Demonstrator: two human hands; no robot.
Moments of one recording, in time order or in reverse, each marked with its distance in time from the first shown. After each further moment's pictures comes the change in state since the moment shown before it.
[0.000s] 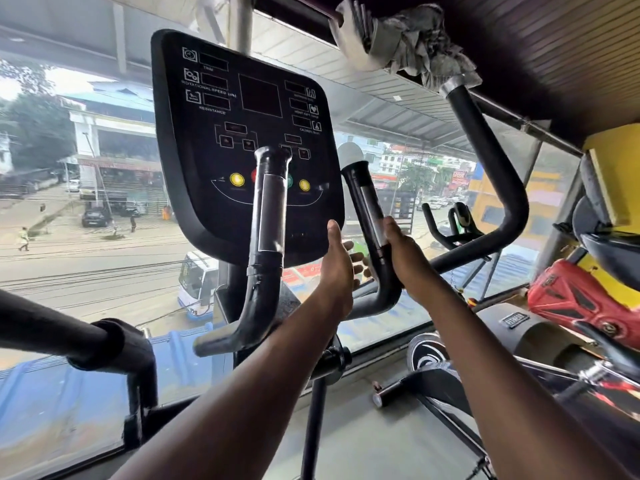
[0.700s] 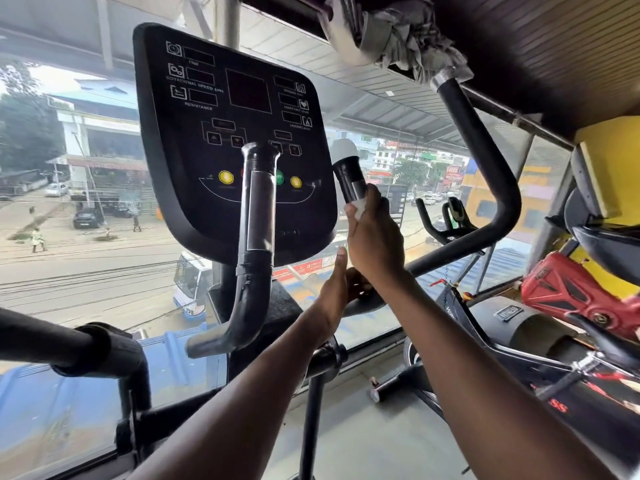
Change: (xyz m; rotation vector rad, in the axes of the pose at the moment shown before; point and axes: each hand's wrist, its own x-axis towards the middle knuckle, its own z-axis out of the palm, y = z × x) left_hand 0.009 -0.052 -0.020 0.184 -0.355 0.026; right_hand 0.015 -0.014 0.036 -0.685 0.415 -0.547
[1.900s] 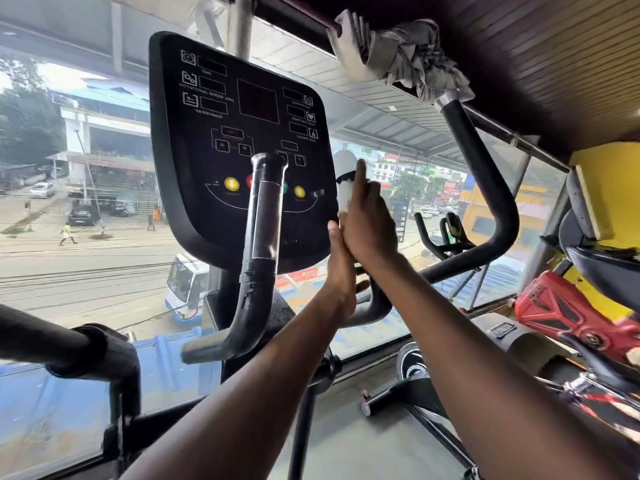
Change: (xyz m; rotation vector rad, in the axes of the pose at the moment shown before) left_hand 0.010 0.059 0.026 -0.307 0.264 0.042; right_hand 0.036 -0.012 0.003 -0.234 -0.031 -0.124
